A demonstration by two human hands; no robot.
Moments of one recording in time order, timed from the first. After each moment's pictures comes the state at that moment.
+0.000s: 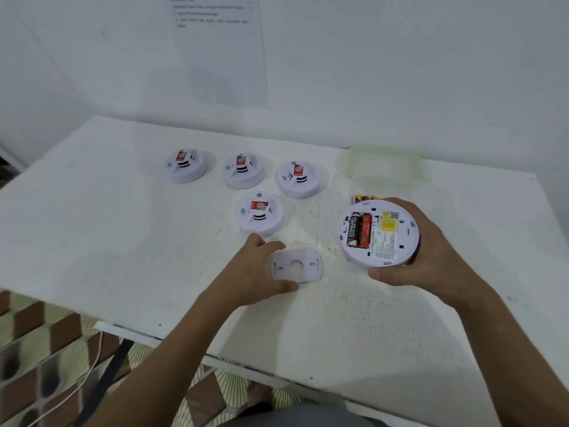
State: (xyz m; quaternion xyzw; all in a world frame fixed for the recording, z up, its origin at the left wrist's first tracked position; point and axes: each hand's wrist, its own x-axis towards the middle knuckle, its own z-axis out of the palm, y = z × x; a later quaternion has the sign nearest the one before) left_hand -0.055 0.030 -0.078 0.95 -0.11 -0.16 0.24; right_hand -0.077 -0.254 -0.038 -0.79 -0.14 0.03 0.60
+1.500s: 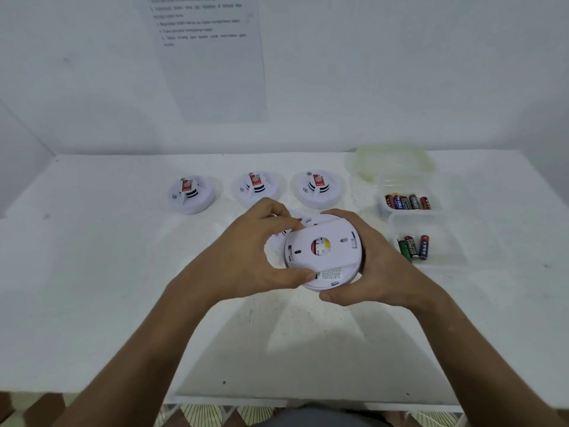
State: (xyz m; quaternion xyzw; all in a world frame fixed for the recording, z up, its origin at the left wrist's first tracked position) left_hand 0.002 0.129 0.001 0.87 -0.35 -0.07 0.33; right_hand -0.062 -0.088 -0.032 -0.80 -0.11 0.03 0.59
